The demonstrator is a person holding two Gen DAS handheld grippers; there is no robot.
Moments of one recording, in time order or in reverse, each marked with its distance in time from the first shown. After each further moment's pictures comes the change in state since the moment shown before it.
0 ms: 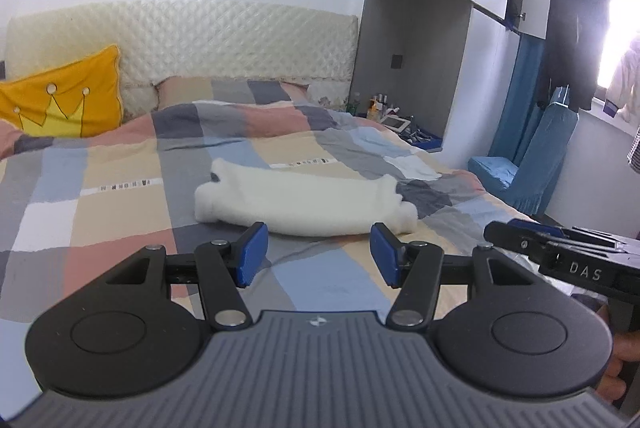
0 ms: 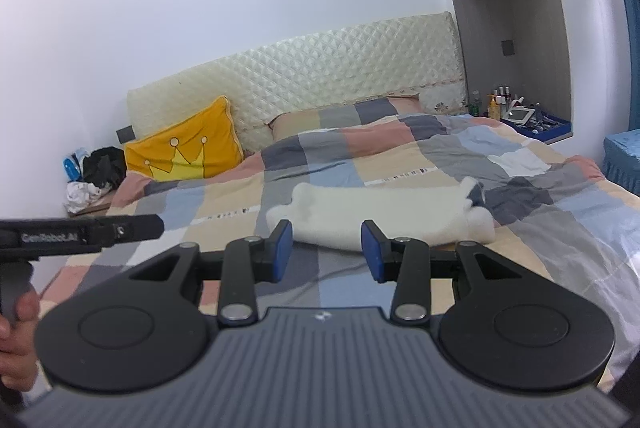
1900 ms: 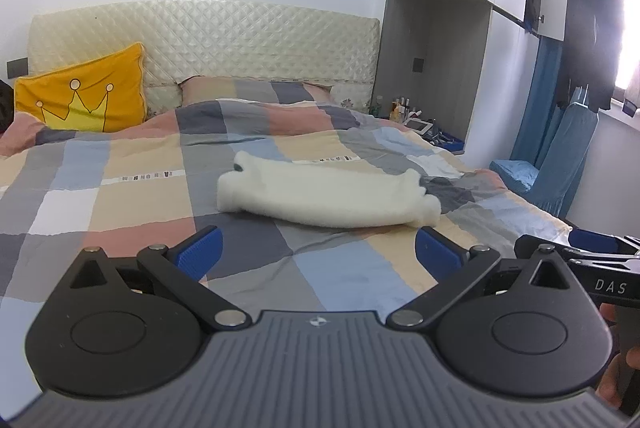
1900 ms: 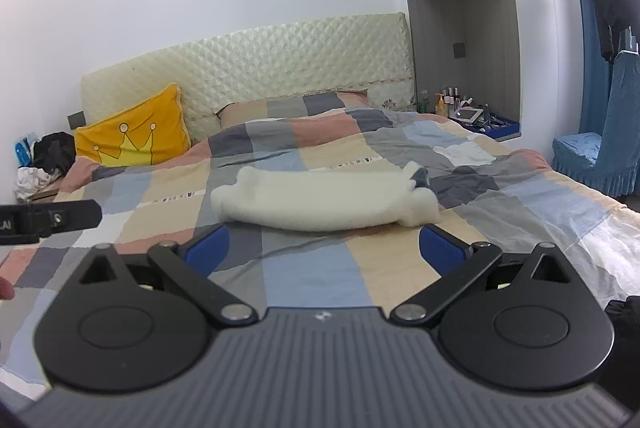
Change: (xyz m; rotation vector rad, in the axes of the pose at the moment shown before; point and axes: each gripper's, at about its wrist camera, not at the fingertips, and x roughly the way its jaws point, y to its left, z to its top) left arm 0.015 0.015 -0.037 -0.018 -0.015 0.063; right arm -0.008 -0.003 -0.039 -0.021 -0.008 -0.162
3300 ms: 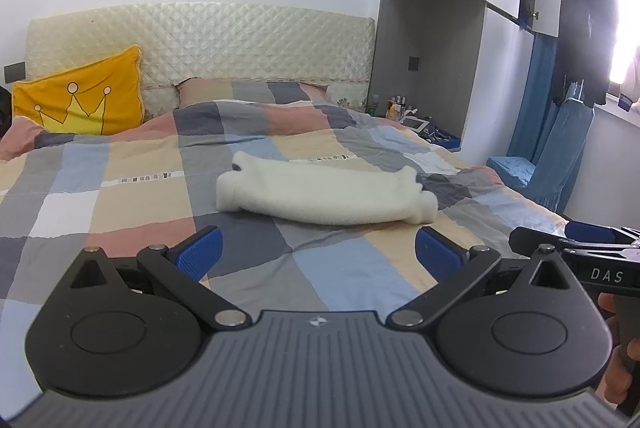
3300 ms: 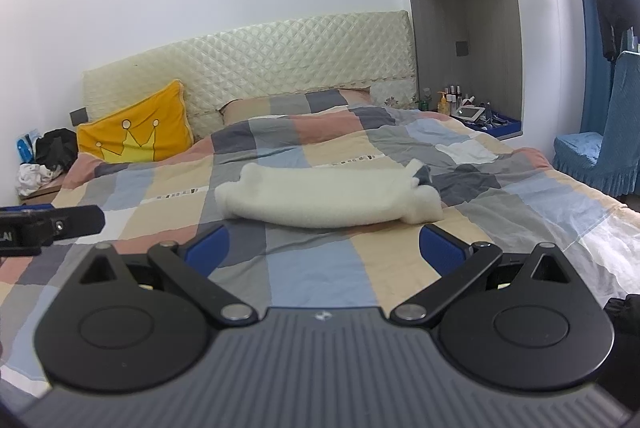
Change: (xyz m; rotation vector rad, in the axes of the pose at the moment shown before) left arm -0.007 0.001 -0.004 0.014 0.001 -0.015; right arm -0.004 0.008 -0.001 -0.004 0.007 -0.005
